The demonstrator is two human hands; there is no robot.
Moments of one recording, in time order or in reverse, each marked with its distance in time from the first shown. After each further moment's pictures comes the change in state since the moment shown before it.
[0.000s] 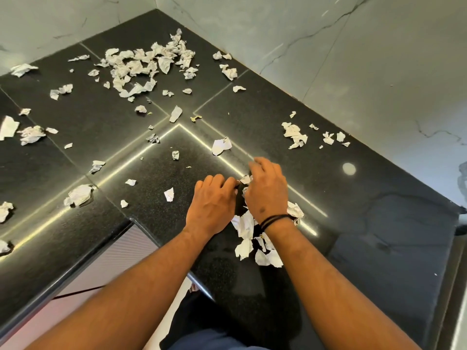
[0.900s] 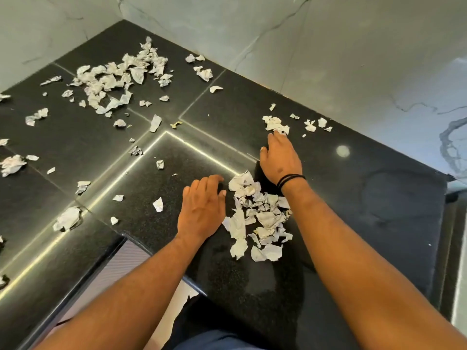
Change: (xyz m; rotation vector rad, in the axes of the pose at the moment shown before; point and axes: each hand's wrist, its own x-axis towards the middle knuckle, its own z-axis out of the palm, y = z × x) left_hand -0.001 0.000 -0.002 -0.072 -0.033 -0.025; right_hand 0.063 0.066 -0.020 -0.014 -0.193 0.197
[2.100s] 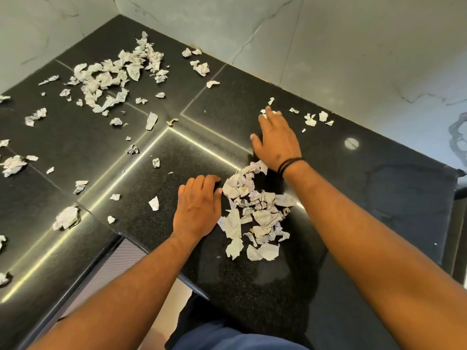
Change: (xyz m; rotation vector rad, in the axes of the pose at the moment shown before) left_hand 0.001 -0.001 0.003 0.057 0.001 0.027; right_hand 0.025 0.005 -0.010 -0.064 -0.041 -0.130
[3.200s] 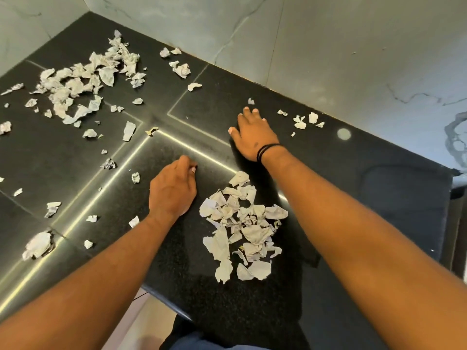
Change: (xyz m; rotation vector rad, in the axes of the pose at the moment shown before) left_hand 0.076 -0.024 -0.002 -0.017 -0.062 -0.105; right_hand 0.067 0.010 0.020 0.000 -0.224 0.021
